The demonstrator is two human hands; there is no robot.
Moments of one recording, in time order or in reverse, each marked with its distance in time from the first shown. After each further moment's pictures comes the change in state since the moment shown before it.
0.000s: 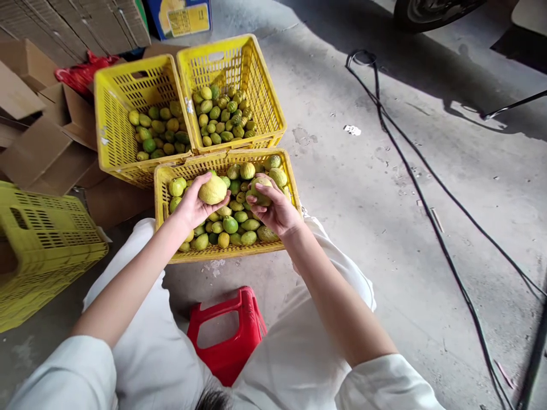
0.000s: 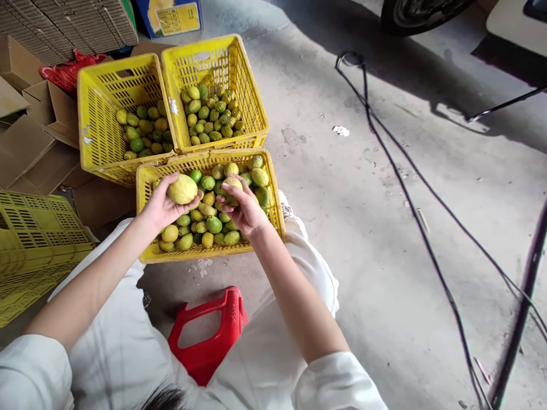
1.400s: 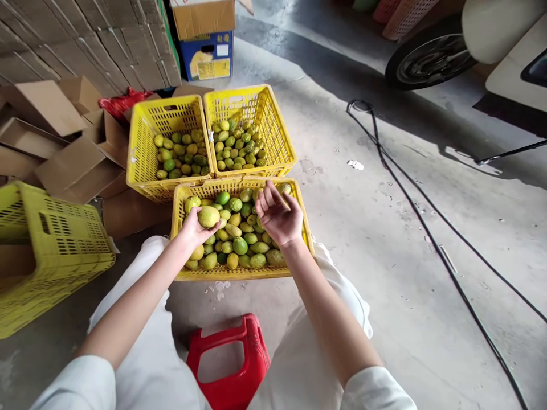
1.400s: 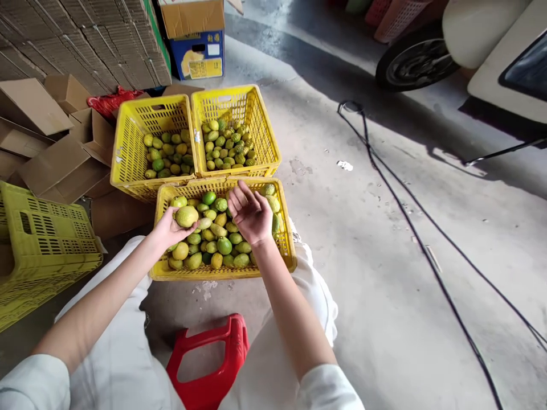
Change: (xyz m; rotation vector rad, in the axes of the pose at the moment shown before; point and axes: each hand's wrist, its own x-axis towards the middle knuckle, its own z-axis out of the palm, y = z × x) left_hand 0.009 0.021 -0.040 -0.146 0.343 -0.126; right_hand 0.033 0.005 0.021 0.218 -0.078 -0.138
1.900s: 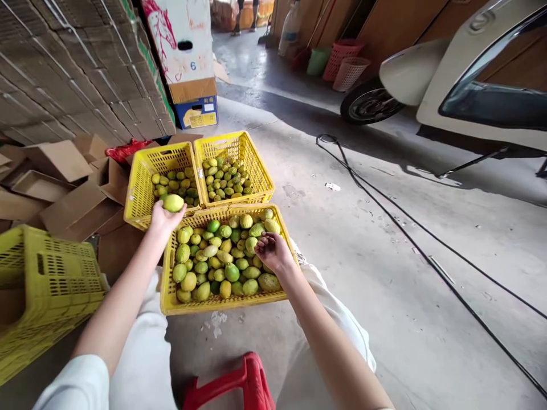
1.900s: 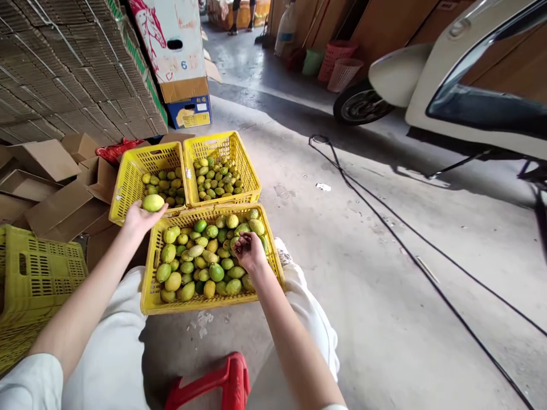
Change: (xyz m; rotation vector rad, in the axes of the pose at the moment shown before) left_hand -0.013 0.087 0.050 -0.208 -0.116 0.464; right_hand -0.010 -0.022 -0.025 -0.001 0.459 0.163
